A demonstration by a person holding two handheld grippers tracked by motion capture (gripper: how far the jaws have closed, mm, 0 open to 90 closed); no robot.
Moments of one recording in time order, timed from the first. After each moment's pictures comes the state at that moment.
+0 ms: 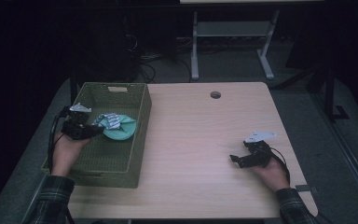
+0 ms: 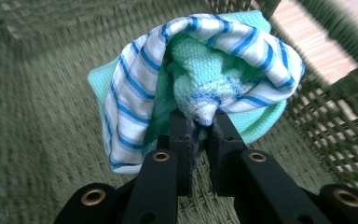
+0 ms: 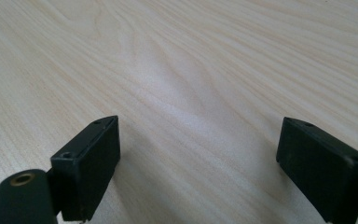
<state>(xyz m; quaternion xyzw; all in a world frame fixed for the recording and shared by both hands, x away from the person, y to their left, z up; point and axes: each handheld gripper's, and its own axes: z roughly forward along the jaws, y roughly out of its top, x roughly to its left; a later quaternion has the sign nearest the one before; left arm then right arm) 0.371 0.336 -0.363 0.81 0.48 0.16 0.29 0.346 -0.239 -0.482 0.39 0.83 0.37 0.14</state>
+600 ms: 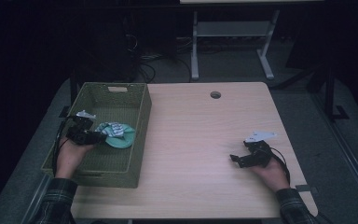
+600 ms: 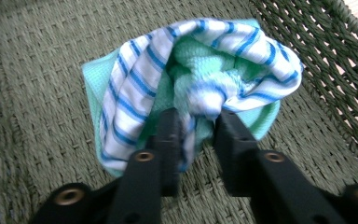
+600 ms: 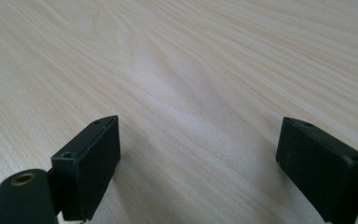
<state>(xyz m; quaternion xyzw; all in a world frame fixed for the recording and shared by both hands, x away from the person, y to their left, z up) 0.374 0.339 -0.387 0.82 0.49 0.15 0.26 0.347 -0.239 -0.482 0.39 0.83 0.37 0.15</state>
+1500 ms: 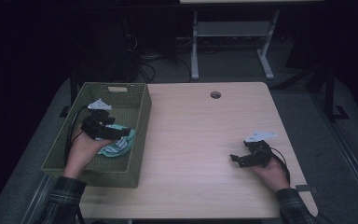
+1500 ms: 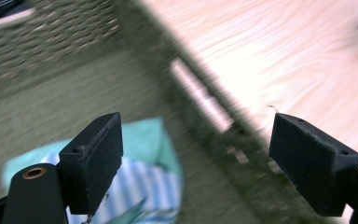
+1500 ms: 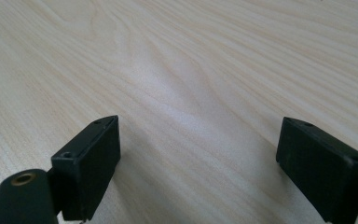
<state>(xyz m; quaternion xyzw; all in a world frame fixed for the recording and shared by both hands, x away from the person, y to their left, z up) 0.362 0.264 -0.335 0.83 0.41 0.14 0.35 0.347 -0.239 -0.483 0.39 0.83 0.37 0.15</state>
